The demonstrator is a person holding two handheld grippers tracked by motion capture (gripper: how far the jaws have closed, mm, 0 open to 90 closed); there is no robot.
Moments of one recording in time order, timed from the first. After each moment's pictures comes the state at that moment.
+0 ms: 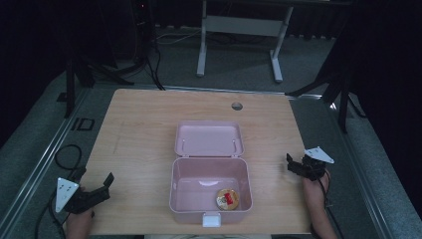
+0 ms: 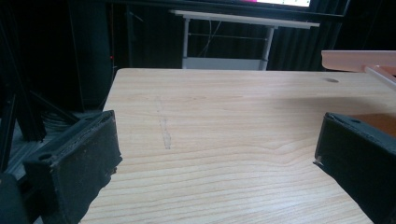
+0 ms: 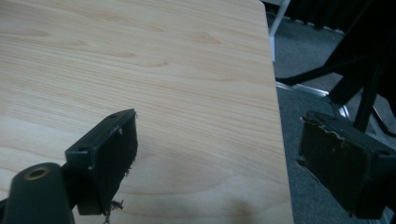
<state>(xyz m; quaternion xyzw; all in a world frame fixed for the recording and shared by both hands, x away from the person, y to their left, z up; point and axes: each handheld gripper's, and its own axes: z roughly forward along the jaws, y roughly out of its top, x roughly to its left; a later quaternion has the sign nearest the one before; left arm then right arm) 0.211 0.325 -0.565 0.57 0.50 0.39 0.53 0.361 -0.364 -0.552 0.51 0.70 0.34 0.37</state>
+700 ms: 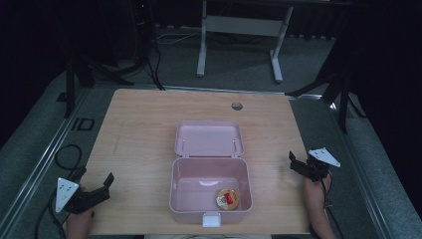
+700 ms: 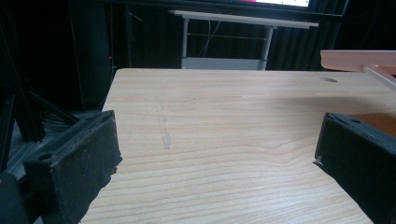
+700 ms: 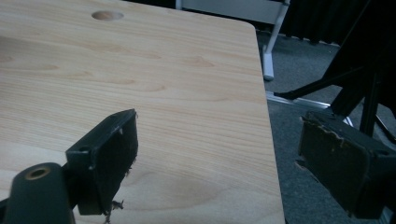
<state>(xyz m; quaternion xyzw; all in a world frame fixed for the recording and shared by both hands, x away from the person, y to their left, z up) 0.211 0.325 -0.565 0.57 0.49 0.39 0.53 0.355 -0.369 -0.547 0.51 0.67 0.38 0.38</state>
